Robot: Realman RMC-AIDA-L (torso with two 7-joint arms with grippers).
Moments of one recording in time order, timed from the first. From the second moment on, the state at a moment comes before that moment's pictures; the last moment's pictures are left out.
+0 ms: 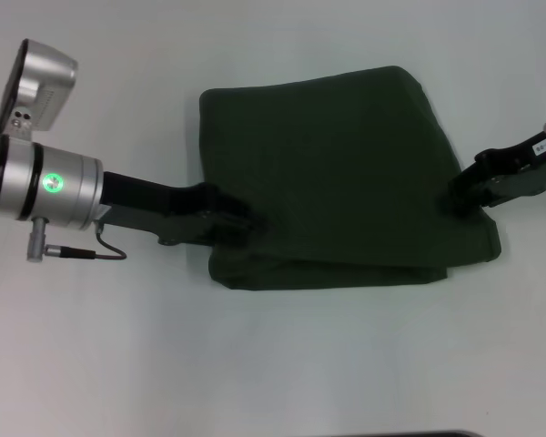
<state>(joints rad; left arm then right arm) -0.69 -2.14 0.76 0.63 2.33 1.56 -2.57 0.77 1.93 -0.71 -0.61 -2.61 -1.61 2.56</state>
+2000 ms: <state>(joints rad) -0.76 -2.13 0.87 0.49 2.25 1.40 -2.54 0.77 1.89 -0.69 -0.76 -2.32 -1.69 2.62</state>
